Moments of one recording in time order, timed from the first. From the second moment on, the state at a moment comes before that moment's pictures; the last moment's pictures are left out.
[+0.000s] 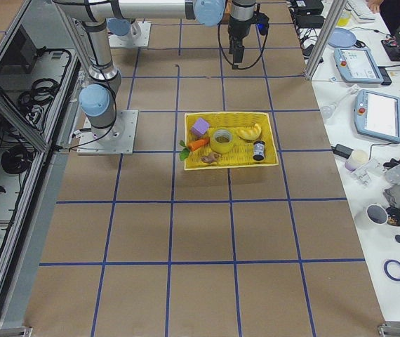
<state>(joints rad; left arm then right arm) -1.54 -1.69 -1.47 -1.61 1.56 0.07 1.46 -1.41 1.36 -1.49 -1.62 -0.17</state>
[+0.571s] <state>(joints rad) -1.54 -1.69 -1.47 -1.61 1.56 0.07 1.30 -1.34 1.40 -1.54 -1.61 -0.37</state>
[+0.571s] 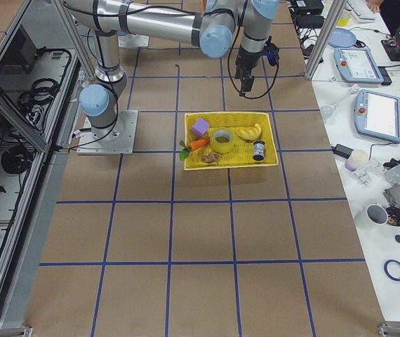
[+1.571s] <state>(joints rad) -1.54 -1.69 -1.47 -1.61 1.56 0.07 1.16 -1.23 1.82 -2.08 -1.62 -0.58</state>
